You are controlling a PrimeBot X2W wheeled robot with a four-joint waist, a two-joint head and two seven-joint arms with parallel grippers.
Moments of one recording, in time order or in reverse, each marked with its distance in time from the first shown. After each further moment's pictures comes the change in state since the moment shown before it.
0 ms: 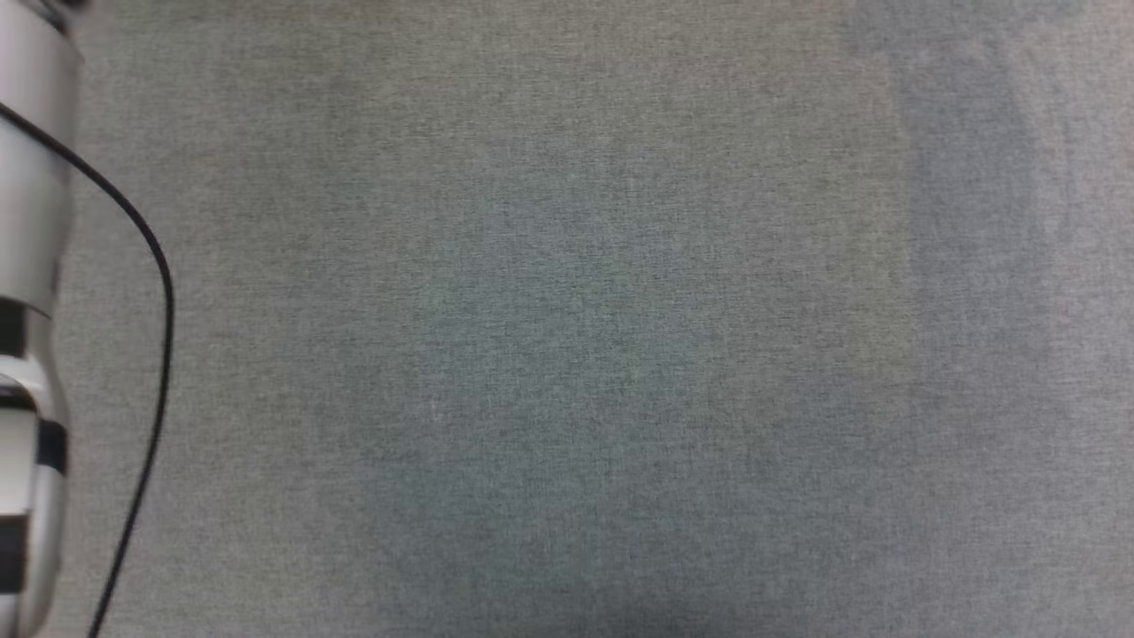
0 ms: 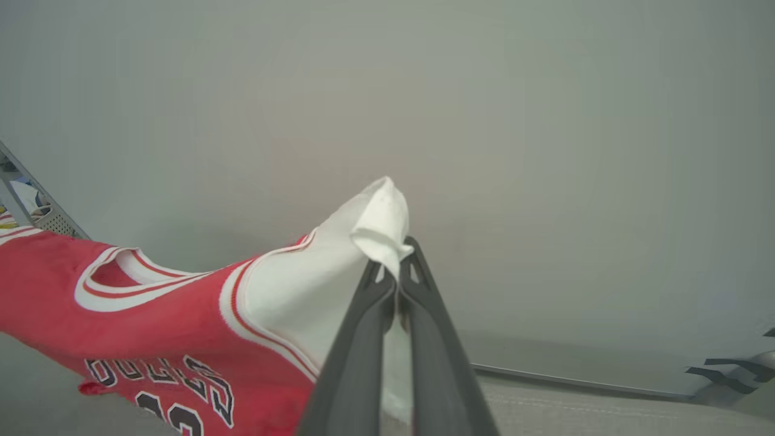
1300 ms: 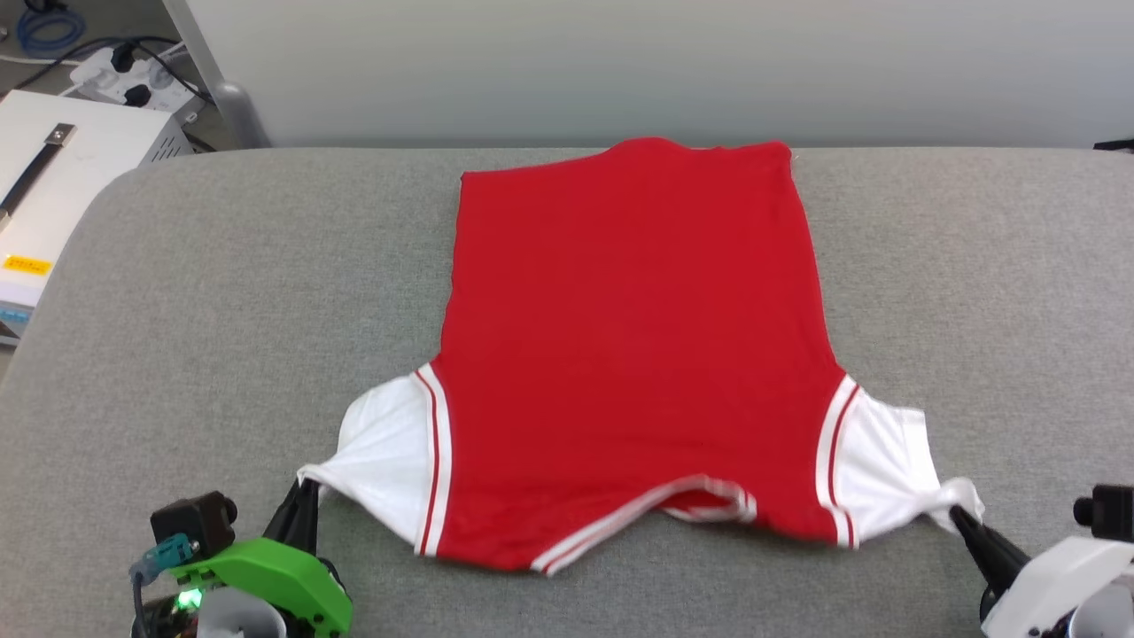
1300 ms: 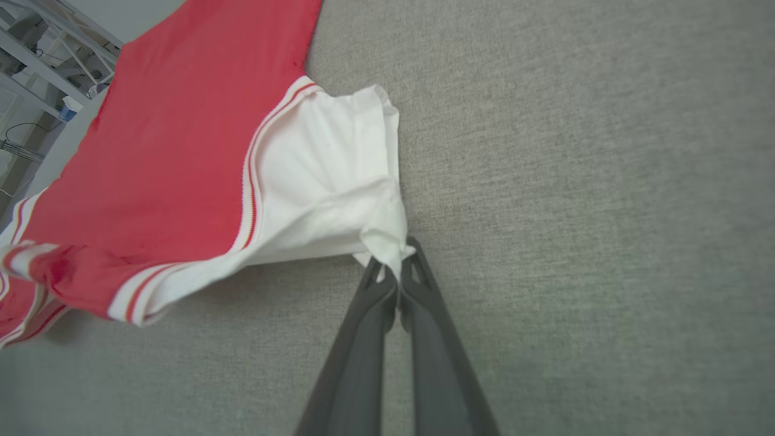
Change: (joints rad) left arm 1.316 -0.046 0.158 -0.554 -0.016 0.073 0.002; right arm 1.436 -0.155 -0.070 -0.514 0.321 0.000 0.008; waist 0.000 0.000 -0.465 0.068
